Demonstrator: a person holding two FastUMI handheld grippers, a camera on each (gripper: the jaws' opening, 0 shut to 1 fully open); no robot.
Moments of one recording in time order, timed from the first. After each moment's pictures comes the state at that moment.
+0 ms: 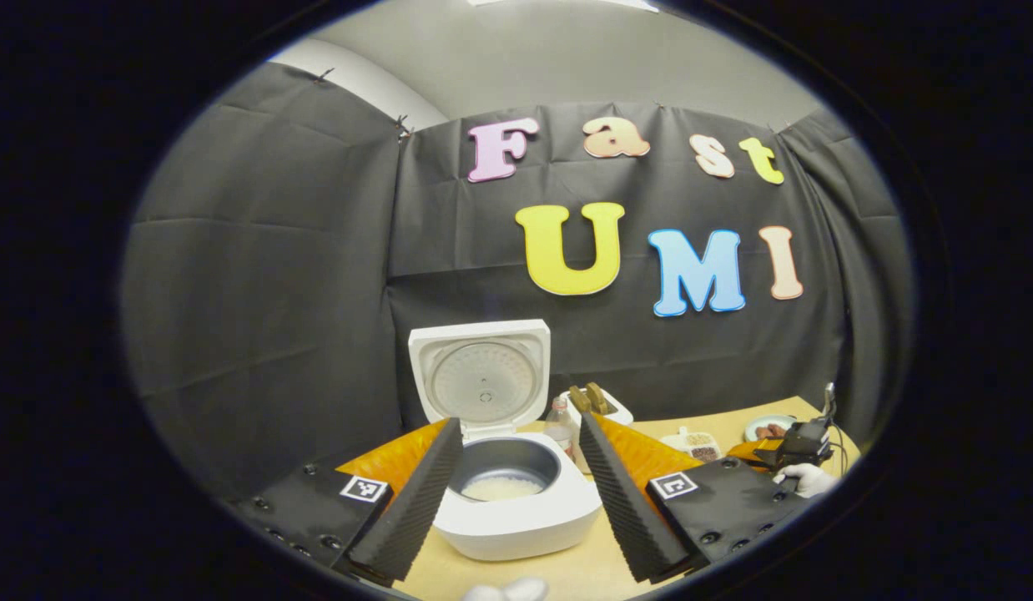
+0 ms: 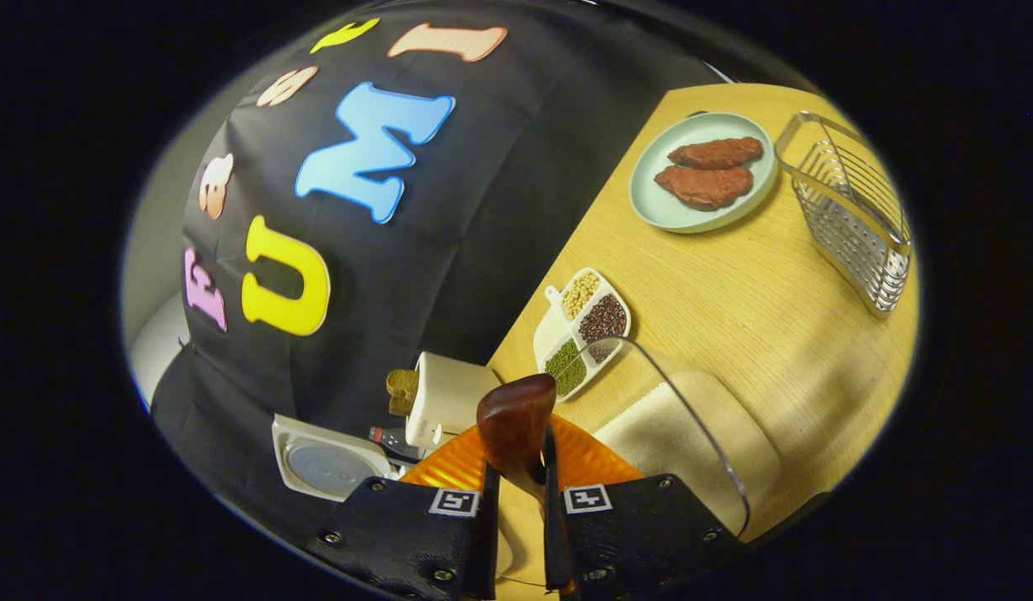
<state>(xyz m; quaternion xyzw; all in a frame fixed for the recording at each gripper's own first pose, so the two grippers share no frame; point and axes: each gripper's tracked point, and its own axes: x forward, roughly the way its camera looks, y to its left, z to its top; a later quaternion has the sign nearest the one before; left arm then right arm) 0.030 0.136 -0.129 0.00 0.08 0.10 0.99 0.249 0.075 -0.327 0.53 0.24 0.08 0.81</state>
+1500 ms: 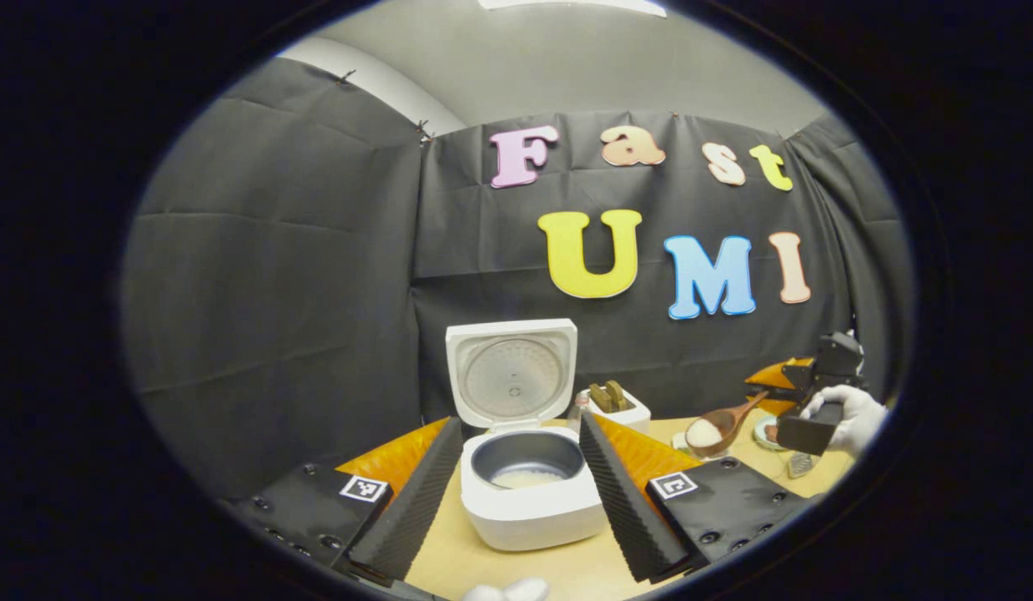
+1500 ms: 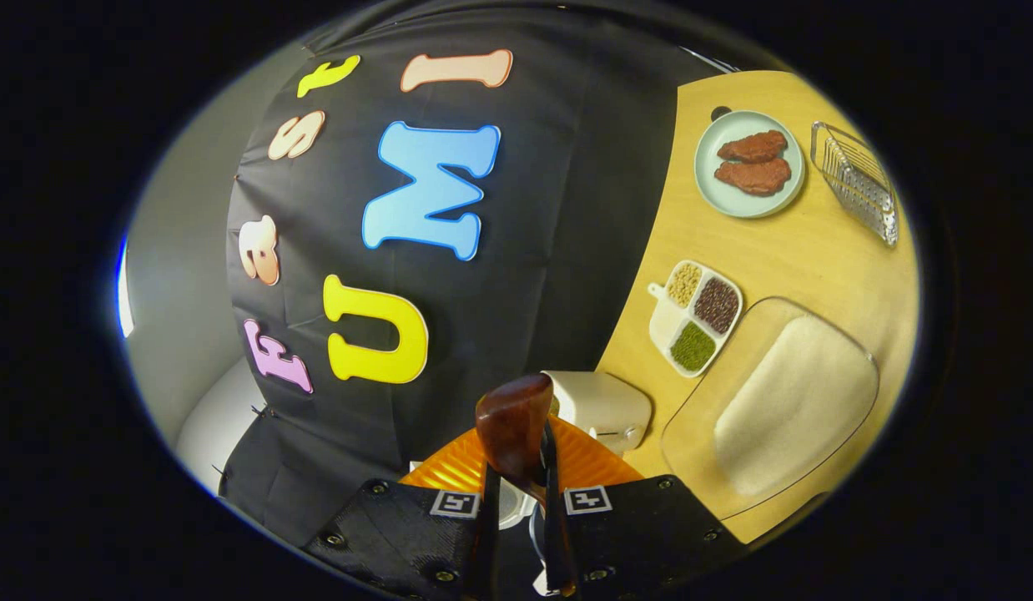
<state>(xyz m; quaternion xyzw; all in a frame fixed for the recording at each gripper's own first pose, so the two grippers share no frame) -0.026 0.176 -0.129 0.00 0.06 0.13 0.99 0.229 0.159 -0.168 0.61 0.18 0.14 0.76</state>
